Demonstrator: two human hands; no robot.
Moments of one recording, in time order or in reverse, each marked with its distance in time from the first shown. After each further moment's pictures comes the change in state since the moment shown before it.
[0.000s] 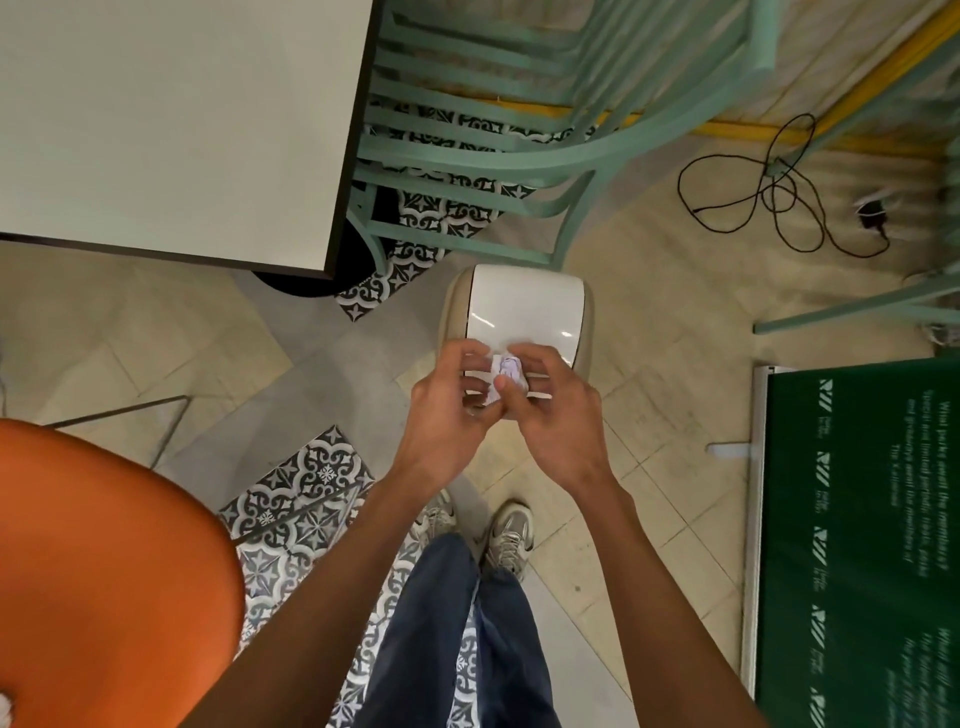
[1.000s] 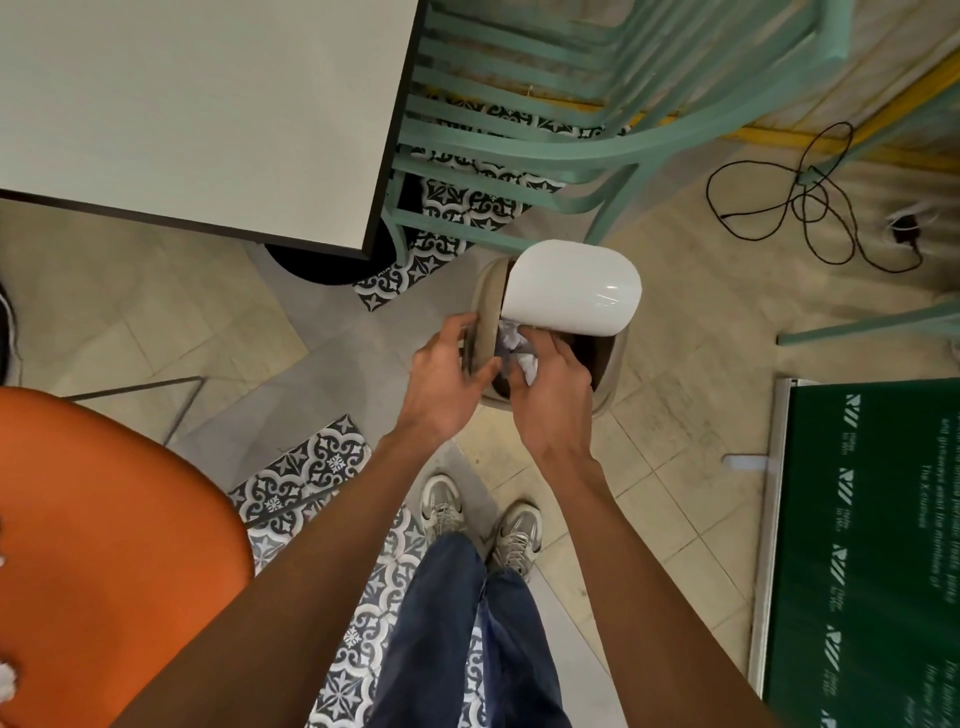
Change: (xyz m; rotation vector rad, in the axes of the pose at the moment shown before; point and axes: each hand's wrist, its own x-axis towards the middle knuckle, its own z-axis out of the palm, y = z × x) left_hand 0.035 -0.041 -0.023 0.227 0.089 -0.068; right_hand 0.024 0.009 0.056 -0.475 0.141 -0.078
